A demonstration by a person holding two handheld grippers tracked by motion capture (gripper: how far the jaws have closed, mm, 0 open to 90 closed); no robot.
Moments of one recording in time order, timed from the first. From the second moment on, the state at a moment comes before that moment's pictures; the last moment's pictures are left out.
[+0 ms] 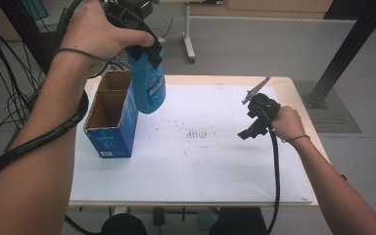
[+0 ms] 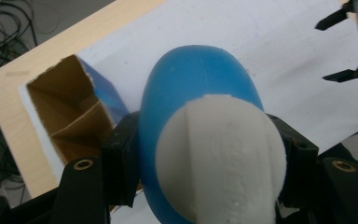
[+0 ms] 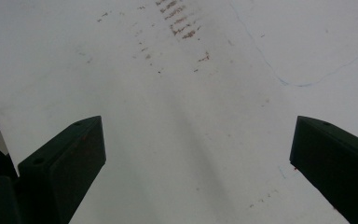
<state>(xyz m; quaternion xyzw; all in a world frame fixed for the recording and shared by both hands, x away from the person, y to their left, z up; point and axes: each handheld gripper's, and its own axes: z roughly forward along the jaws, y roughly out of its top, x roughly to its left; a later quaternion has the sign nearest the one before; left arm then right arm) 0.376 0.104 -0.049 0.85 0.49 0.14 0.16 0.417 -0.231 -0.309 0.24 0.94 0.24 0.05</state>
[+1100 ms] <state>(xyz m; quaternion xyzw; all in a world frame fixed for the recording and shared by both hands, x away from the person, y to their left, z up) 0.404 0.193 -0.059 0.75 0.62 0.17 0.13 0.416 -0.232 -0.306 0.24 0.94 0.23 0.05</state>
